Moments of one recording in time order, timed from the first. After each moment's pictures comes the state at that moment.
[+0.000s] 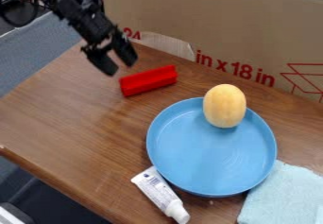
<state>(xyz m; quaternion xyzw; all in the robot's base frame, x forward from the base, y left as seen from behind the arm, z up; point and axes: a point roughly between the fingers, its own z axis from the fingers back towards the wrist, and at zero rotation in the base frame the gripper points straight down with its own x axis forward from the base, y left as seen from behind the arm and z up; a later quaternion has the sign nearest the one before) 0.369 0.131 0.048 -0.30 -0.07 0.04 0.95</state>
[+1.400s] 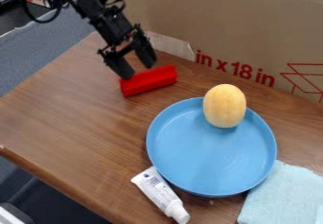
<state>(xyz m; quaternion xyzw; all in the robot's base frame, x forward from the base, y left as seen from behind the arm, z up) 0.368 0.090 0.050 -0.32 0.01 0.05 0.95</state>
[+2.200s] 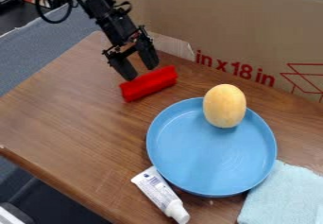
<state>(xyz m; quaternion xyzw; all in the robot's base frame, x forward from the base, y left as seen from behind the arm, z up) 0.382 0.084 0.008 -0.32 0.06 0.04 0.95</state>
